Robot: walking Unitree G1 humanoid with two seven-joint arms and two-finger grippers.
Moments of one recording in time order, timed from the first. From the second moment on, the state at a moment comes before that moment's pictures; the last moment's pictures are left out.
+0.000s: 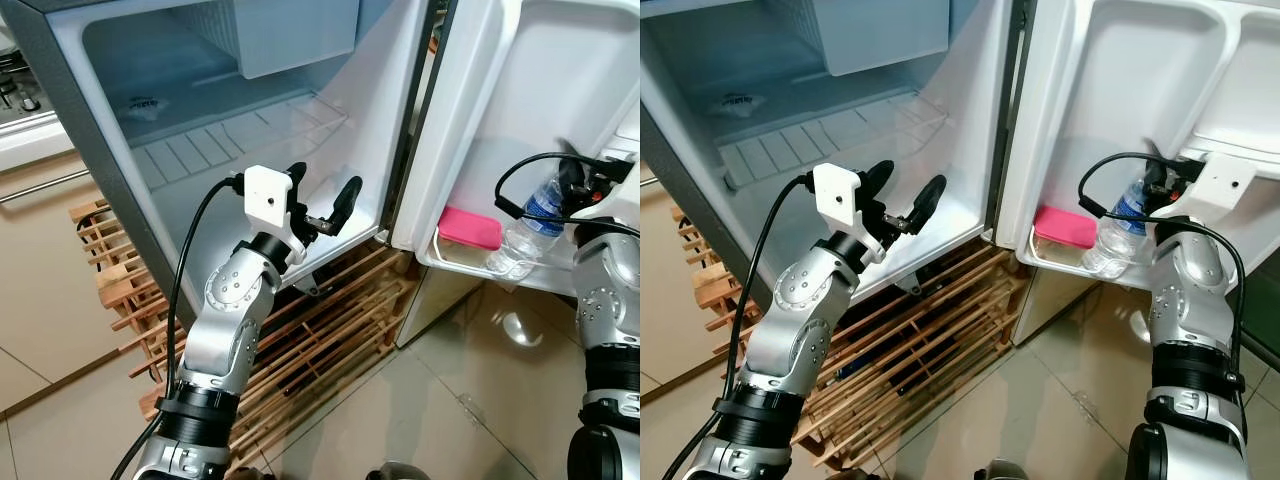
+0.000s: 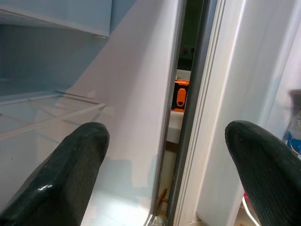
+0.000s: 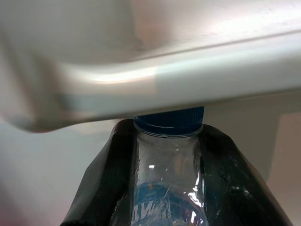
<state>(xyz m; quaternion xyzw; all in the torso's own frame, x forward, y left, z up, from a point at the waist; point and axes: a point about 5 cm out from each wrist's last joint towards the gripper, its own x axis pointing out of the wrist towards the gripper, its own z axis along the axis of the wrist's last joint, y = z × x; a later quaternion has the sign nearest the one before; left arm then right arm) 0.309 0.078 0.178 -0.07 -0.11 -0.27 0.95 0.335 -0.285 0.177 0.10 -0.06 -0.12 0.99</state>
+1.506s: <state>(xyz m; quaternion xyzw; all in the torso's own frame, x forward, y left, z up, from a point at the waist) 0.308 0.073 0.176 -0.08 -0.11 -0.27 0.95 0.273 -0.233 0.170 0.02 0.01 -0.19 0.98</state>
